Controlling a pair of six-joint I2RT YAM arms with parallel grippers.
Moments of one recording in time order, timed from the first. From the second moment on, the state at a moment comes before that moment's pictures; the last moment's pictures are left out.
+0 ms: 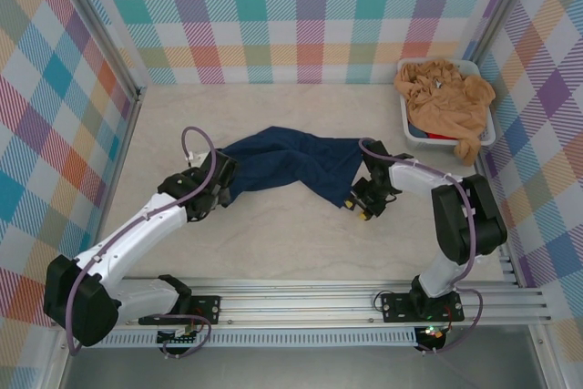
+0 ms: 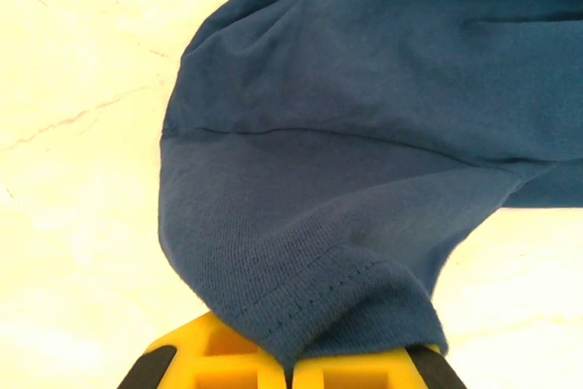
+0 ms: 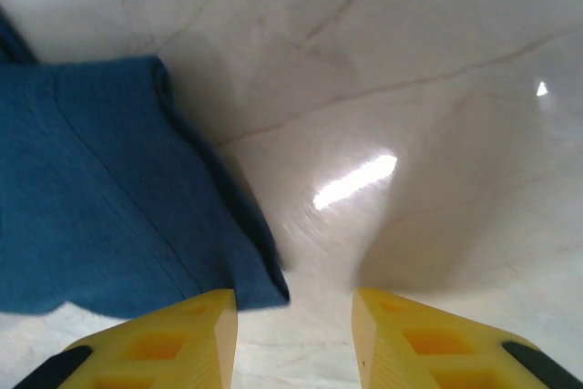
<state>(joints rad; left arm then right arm) -0.54 1.17 0.92 -0.86 -0.48 -0.68 0.35 1.68 0.94 -0.68 -0.30 1.08</state>
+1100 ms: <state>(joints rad) -0.54 1.12 1.07 -0.87 -0.58 -0.69 0.37 1.46 1.05 -0.71 -0.12 1.04</state>
